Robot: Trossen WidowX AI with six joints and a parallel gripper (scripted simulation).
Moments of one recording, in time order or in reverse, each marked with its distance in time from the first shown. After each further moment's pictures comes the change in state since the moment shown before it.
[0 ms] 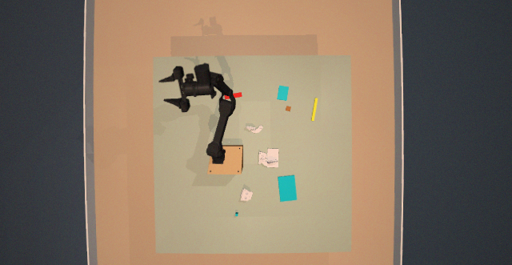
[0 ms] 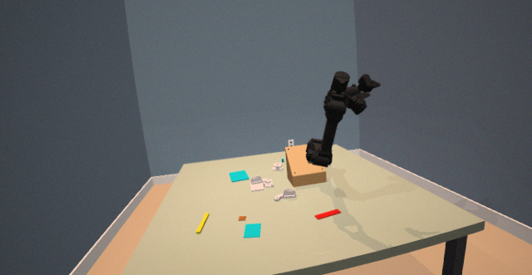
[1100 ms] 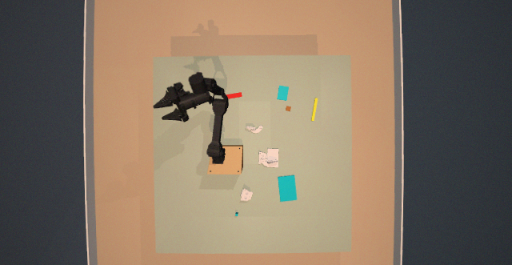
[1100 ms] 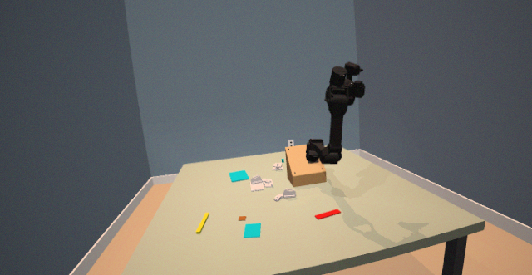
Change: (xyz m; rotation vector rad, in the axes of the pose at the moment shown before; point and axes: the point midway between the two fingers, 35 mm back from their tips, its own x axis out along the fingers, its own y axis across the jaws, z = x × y) arm 0.001 -0.050 -0.080 -0.577 0.382 -0.084
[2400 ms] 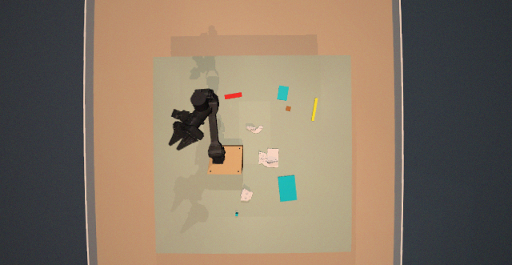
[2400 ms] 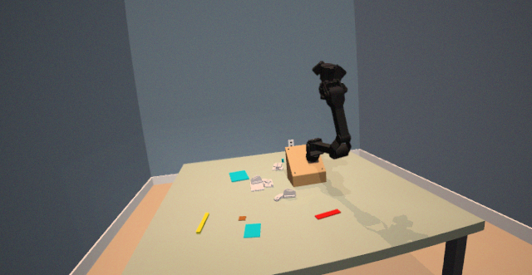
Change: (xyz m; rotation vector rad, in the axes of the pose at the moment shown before) arm -0.007 -0.019 -0.134 -0.824 0.527 0.171
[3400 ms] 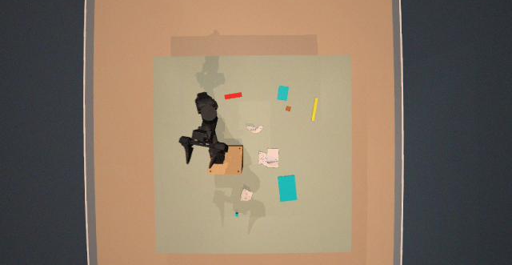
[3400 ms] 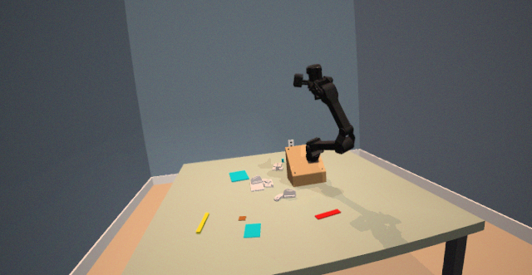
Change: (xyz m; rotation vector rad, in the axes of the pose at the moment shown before) arm 0.003 0.052 -0.090 -0.645 0.262 0.308
